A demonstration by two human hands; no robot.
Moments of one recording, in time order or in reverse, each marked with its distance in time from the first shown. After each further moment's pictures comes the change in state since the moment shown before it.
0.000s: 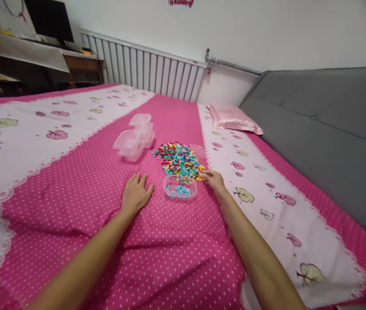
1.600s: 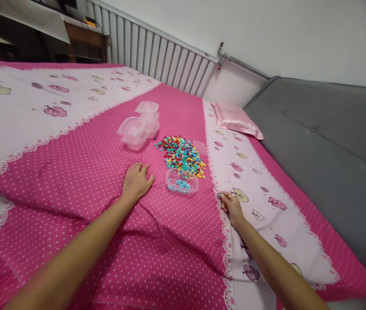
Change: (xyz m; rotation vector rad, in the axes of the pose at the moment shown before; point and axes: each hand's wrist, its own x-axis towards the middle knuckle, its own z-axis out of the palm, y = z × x) left_hand 0.001 -0.001 0.004 -0.093 0.044 -0.020; right_hand -0.082 0.046 -0.074 0.326 -0.043 0.255
